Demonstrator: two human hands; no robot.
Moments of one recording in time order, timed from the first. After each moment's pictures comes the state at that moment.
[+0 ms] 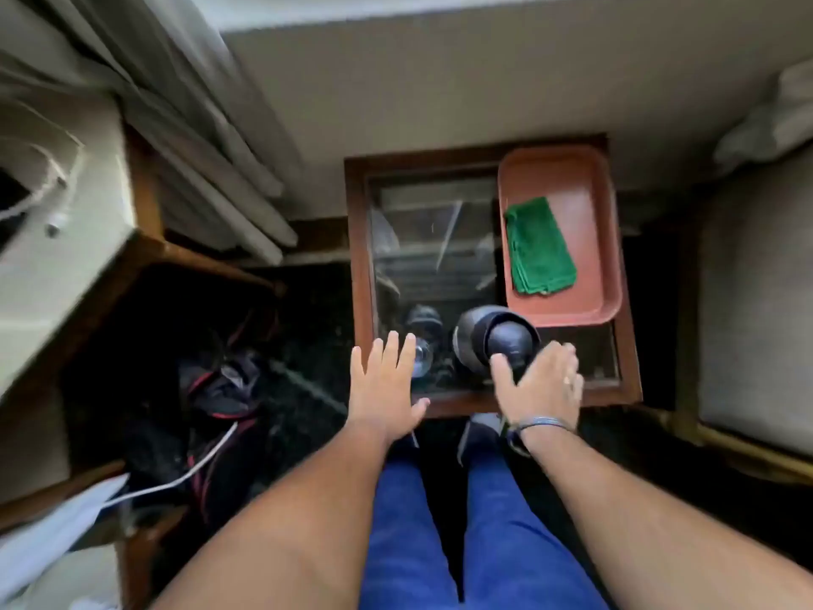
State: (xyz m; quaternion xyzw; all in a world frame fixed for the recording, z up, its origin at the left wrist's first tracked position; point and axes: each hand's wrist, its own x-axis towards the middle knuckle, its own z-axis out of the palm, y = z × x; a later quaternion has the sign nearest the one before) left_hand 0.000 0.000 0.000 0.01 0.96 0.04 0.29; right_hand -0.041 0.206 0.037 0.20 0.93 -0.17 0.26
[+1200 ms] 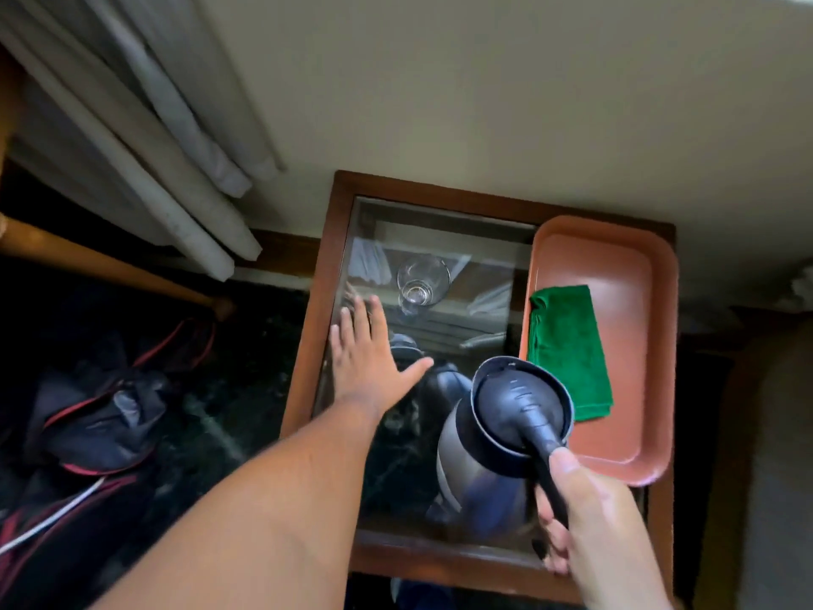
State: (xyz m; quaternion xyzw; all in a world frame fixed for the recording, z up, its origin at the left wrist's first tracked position) left_hand -0.175 0.005 -0.197 -0.22 0.95 0.17 0.17; right_hand -0.145 0.229 -0.004 0.25 0.74 -0.53 0.34
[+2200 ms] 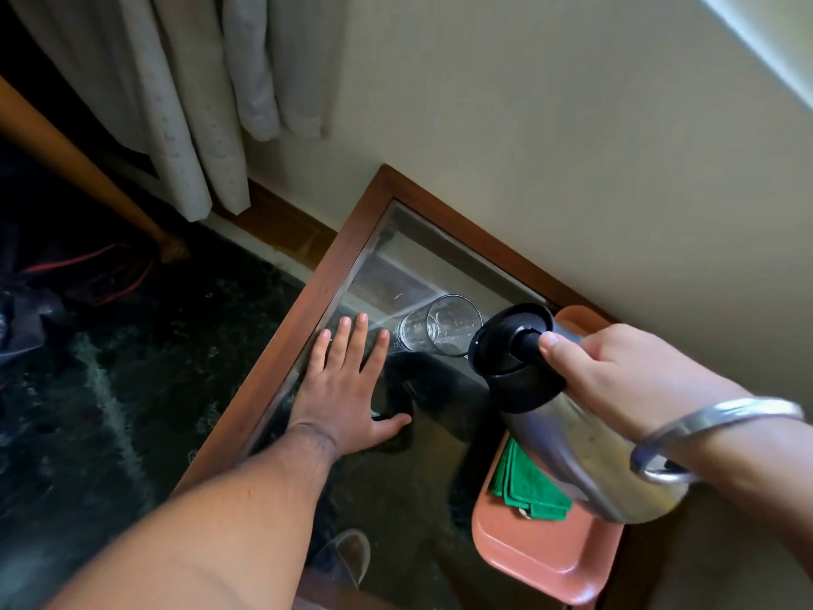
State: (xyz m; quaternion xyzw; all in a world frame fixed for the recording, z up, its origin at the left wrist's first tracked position) left_hand -0.161 0.002 -0.251 -0.15 0.97 0.18 0.09; right_hand -0.335 0.116 0.033 -0.16 0.93 0.07 0.32
